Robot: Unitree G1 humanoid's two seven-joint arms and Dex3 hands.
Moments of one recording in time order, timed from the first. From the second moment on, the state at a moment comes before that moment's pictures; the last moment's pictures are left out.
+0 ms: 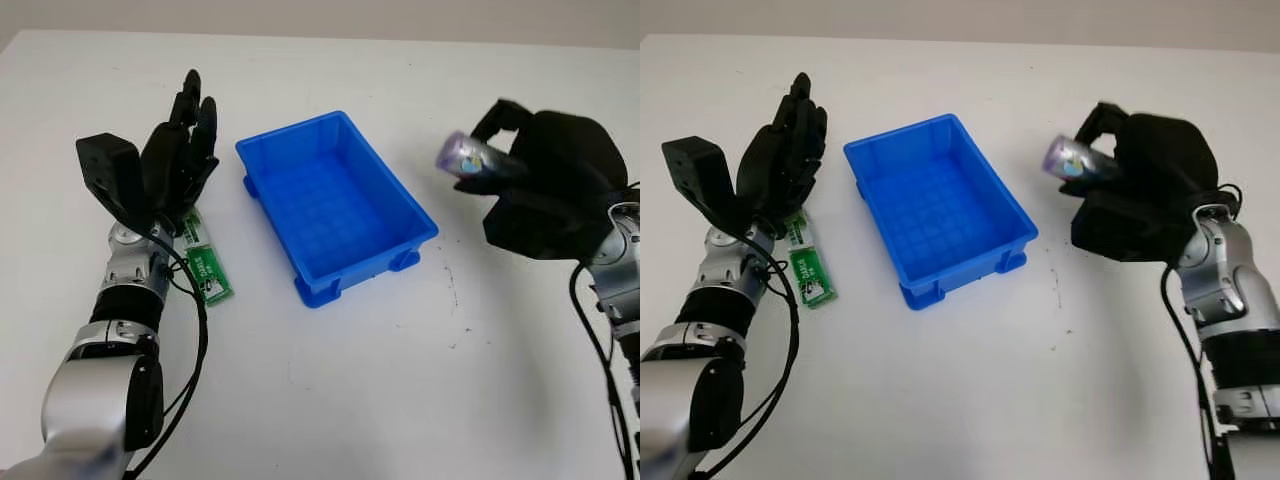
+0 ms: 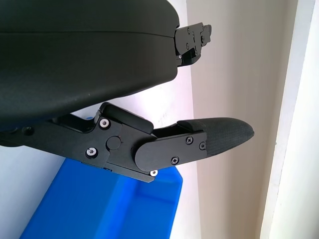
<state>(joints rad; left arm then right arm) -0.86 0.28 0.23 0.96 -0.18 -0.27 -0.38 -0.58 -0.65 0.04 0.28 -0.50 -0.16 -0.05</state>
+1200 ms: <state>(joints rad) -0.86 0.26 0.23 0.96 -0.19 -0.27 -0.34 -0.73 -0.61 0.19 0.16 -0.47 -0.21 0.50</state>
